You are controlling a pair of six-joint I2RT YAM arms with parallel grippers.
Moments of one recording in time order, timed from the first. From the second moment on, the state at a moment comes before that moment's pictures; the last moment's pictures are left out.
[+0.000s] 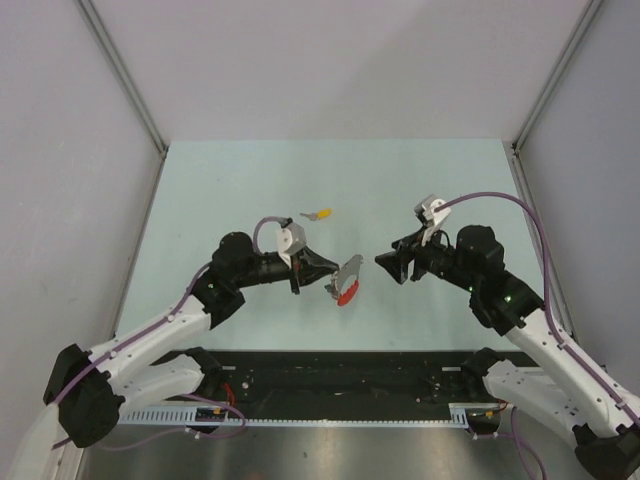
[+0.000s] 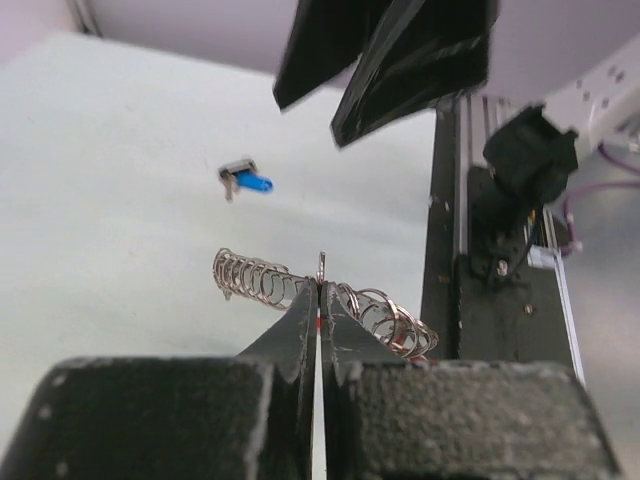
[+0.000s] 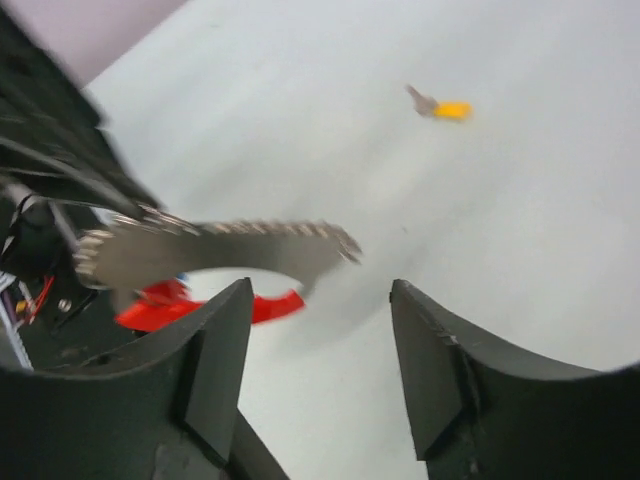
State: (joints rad) left arm -0.71 0.99 0.60 0.32 0.65 -0.07; right arm 0.61 0.77 0.79 -0.25 -0.28 0.14
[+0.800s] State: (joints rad) left arm -0.59 0.80 0.56 0.29 0.66 -0.08; right arm 0.14 1.20 0.80 -0.49 0.04 0.38
